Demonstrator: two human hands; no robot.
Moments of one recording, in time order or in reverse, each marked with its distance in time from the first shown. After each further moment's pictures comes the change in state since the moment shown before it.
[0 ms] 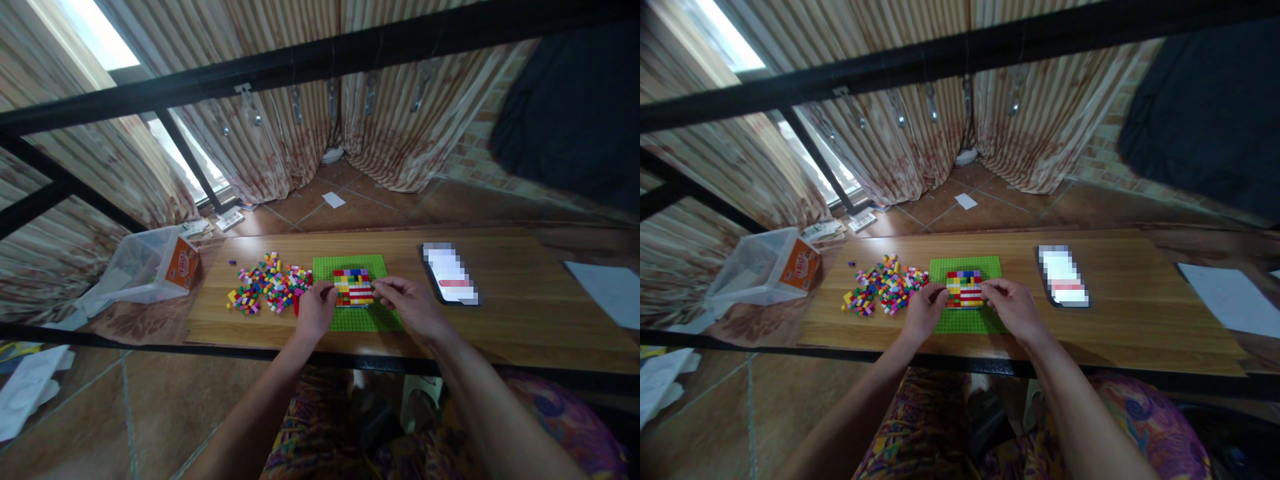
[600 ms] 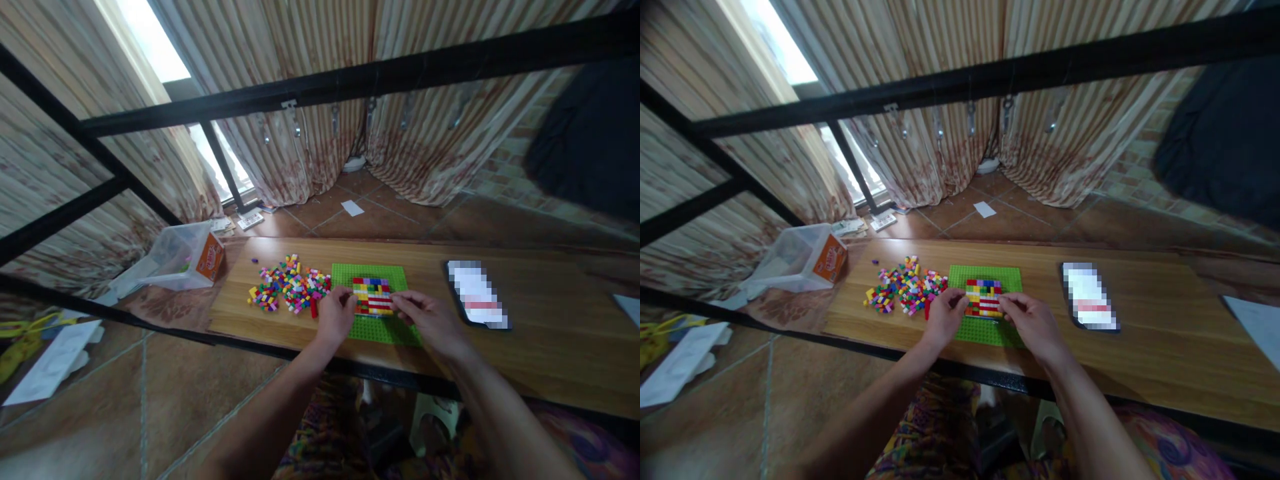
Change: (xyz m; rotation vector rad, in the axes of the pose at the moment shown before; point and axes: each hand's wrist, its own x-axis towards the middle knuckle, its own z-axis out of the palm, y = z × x) left_hand -0.003 0.001 0.011 -0.122 0.078 -0.097; right_hand 0.001 0.011 0.001 -0.051 -0.032 -0.007
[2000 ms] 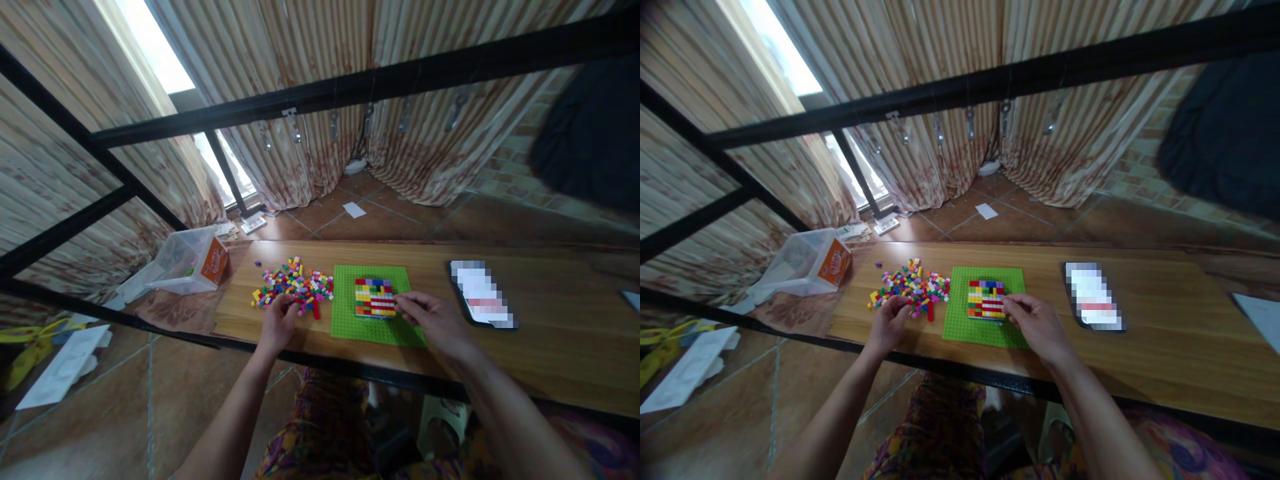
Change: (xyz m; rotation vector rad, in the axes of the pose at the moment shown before) left_hand -0.010 -0.051 -0.113 -0.113 0.133 -0.065; right_hand -0.001 0.000 -0.003 0.011 0.000 0.002
